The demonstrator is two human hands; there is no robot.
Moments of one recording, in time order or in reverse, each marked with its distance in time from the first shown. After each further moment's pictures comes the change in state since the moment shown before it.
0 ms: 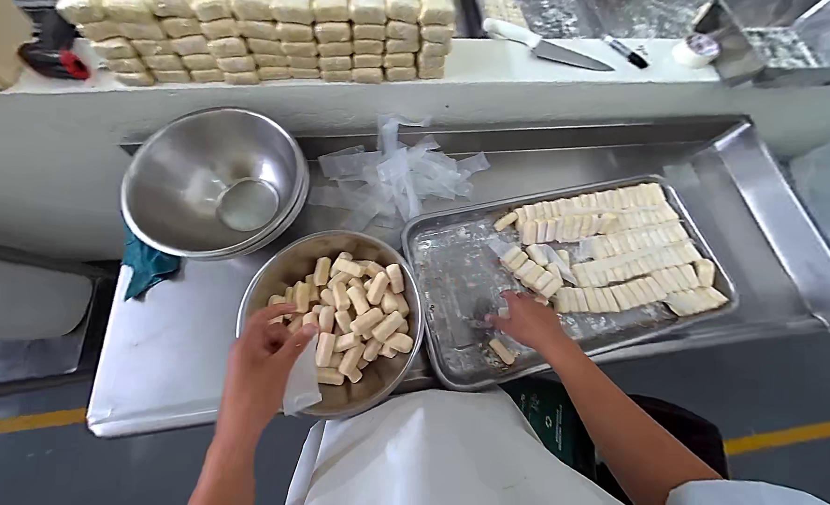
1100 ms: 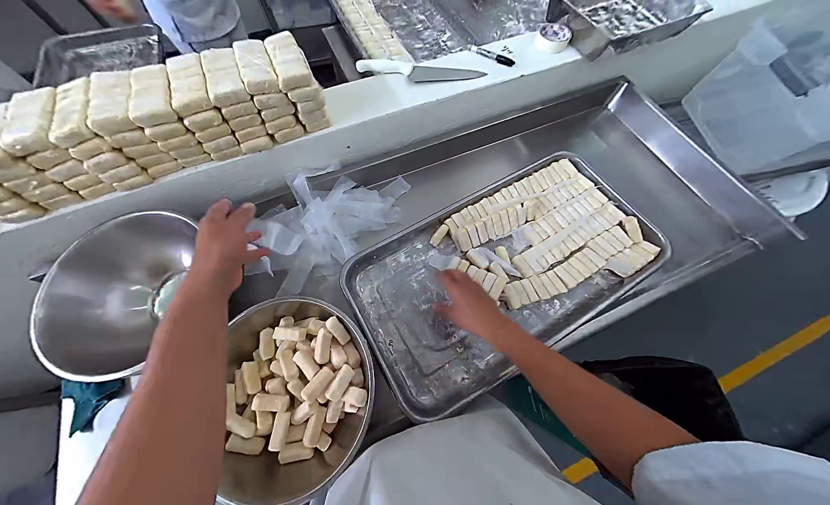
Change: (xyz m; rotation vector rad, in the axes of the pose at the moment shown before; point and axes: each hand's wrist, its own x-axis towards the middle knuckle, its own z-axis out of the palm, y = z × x) left_hand 0.226 0.137 0.087 -0.196 -0.115 -0.166; right_hand 0.032 0.000 -0.029 0.253 0.228 -0.265
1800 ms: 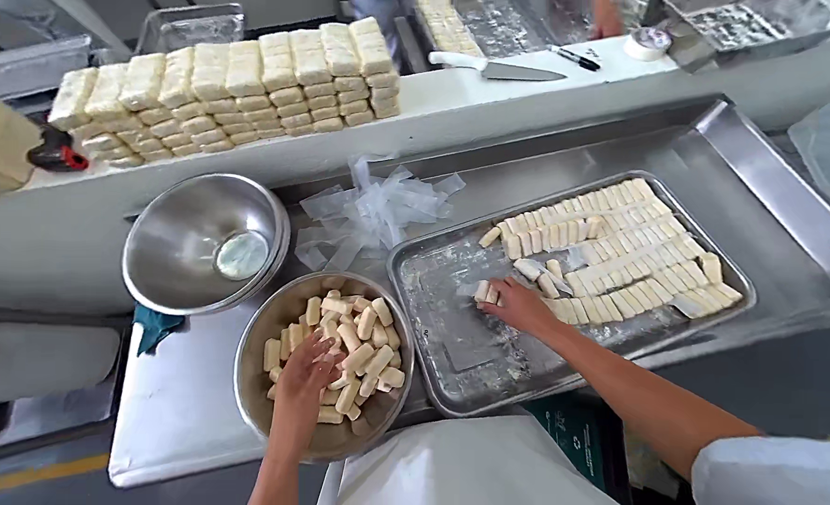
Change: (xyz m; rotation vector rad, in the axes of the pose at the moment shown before) left_hand -0.185 -0.169 -0.033 -0.151 0.011 -0.044; right_hand 0.028 0.058 0.023 -0.130 -0.042 -0.081
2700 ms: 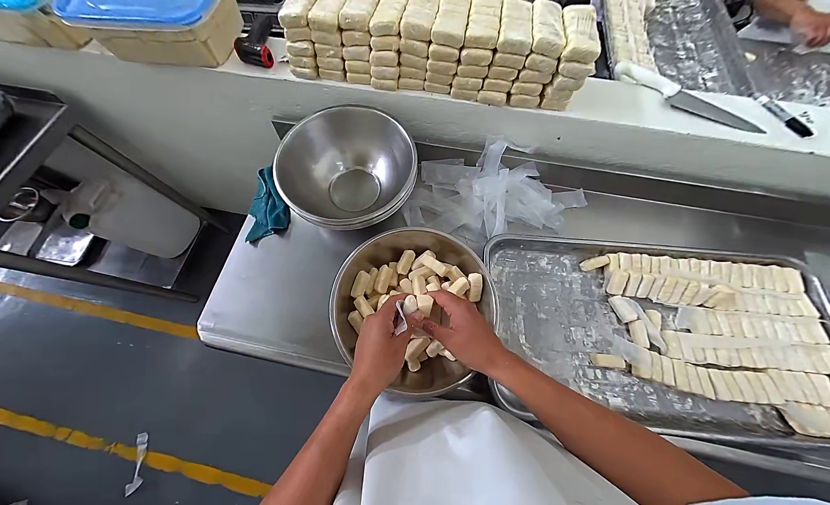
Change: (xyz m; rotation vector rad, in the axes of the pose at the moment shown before) left_hand -0.033 -0.002 -0.027 0.209 0.072 0.102; right_hand -0.045 -0.301 0.033 0.479 -0.229 -0.448
